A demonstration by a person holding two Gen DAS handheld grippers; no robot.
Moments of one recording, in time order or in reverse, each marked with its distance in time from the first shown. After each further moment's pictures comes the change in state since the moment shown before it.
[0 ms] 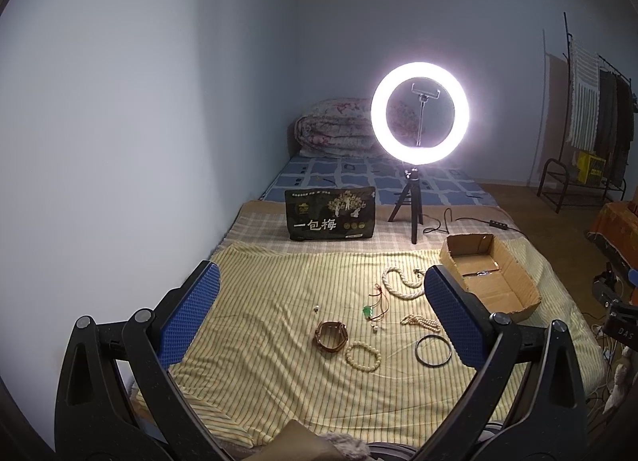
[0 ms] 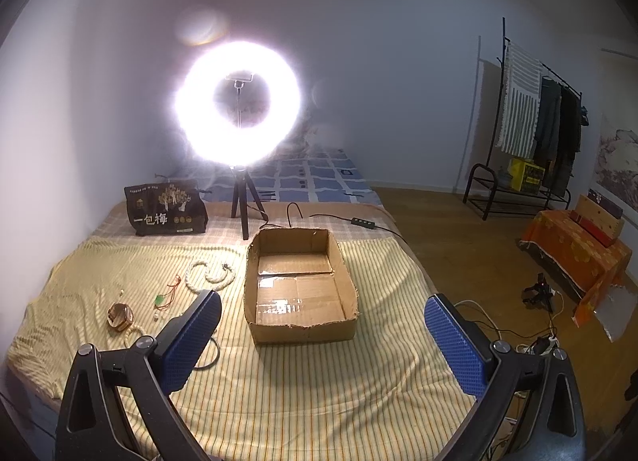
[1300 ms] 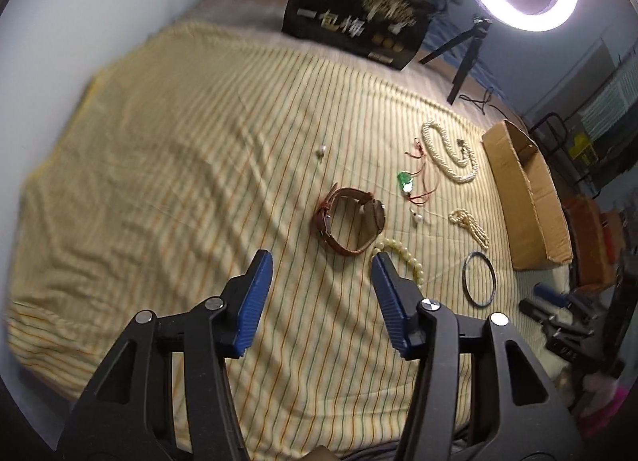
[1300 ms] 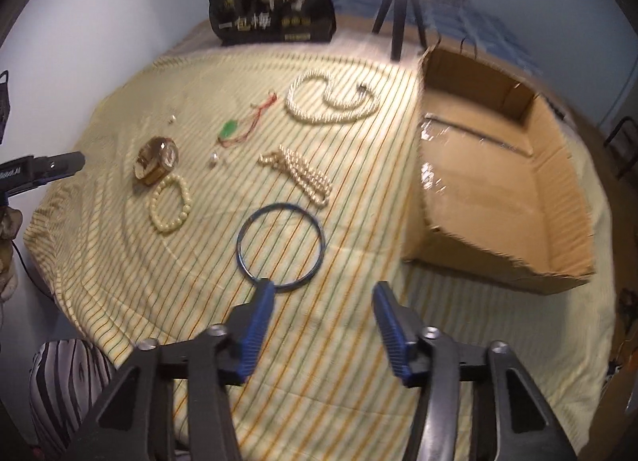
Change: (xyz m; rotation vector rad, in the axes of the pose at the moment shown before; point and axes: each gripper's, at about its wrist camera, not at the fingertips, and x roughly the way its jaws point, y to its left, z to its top) left arm 0.246 0.065 -0.132 -0.278 0.650 -0.212; right arm 0.199 0.119 -0.080 -0.265 0.599 0.420
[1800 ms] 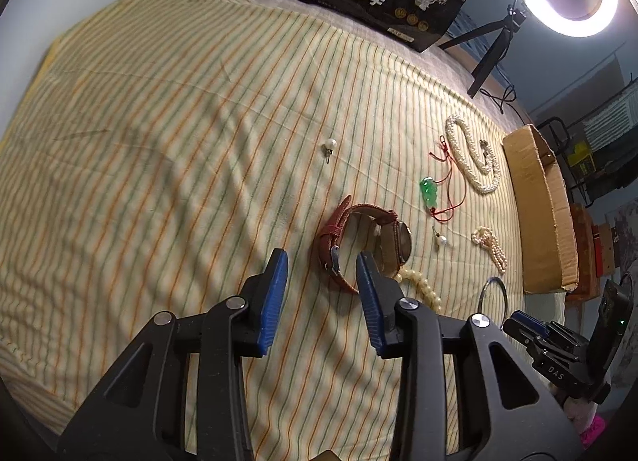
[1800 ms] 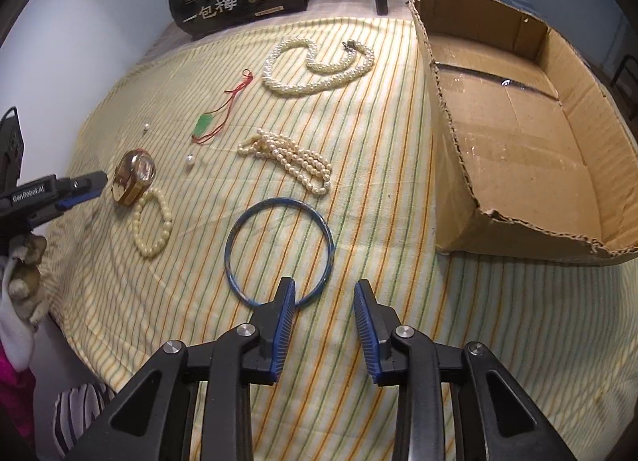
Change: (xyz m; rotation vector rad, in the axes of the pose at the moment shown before) left arm 0.060 0.013 0.024 -0.060 0.092 -0.038; right arm 0.044 -0.014 0.008 0.171 0.077 0.083
